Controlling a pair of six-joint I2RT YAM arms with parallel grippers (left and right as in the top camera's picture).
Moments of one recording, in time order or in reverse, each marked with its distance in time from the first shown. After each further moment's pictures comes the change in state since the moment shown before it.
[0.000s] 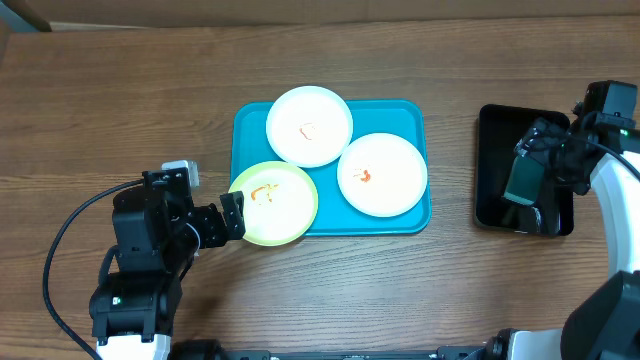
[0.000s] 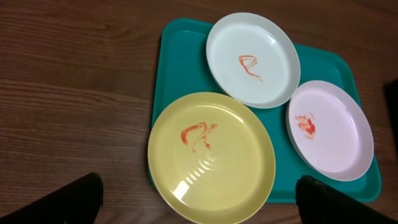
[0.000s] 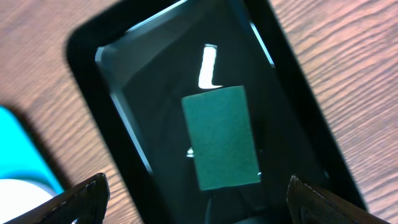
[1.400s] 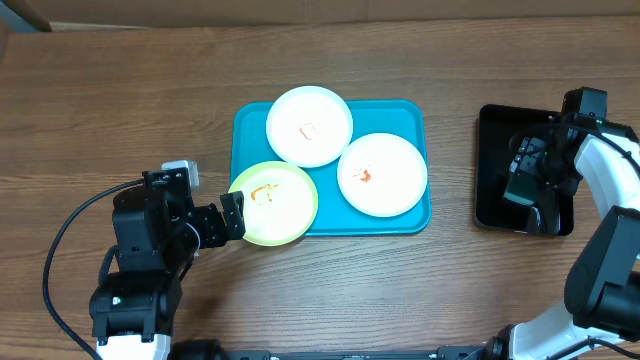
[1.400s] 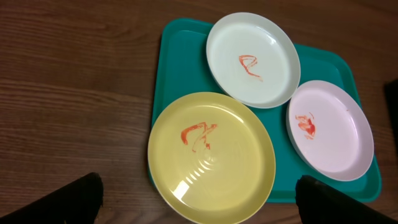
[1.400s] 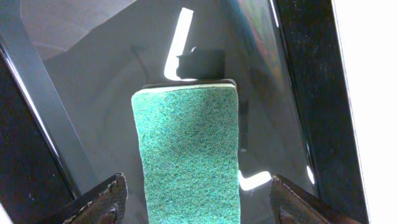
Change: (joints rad) left arm 0.000 0.000 0.000 0.000 0.000 0.000; right arm -0.003 0.210 0.000 0.040 0.053 -0.180
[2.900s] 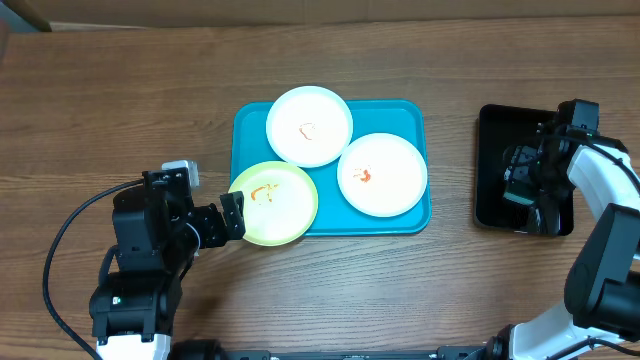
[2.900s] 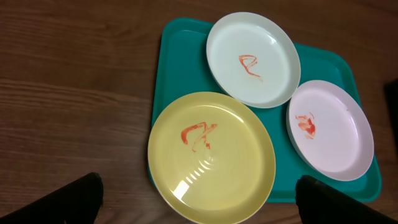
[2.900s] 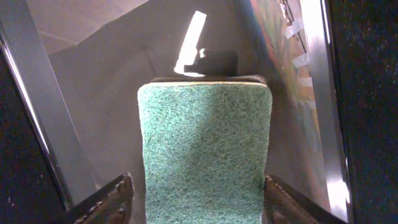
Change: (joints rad) left arm 0.000 0.000 0.000 -0.001 0.000 0.000; right arm 0.000 0.000 -0.101 0.130 -0.051 -0.057
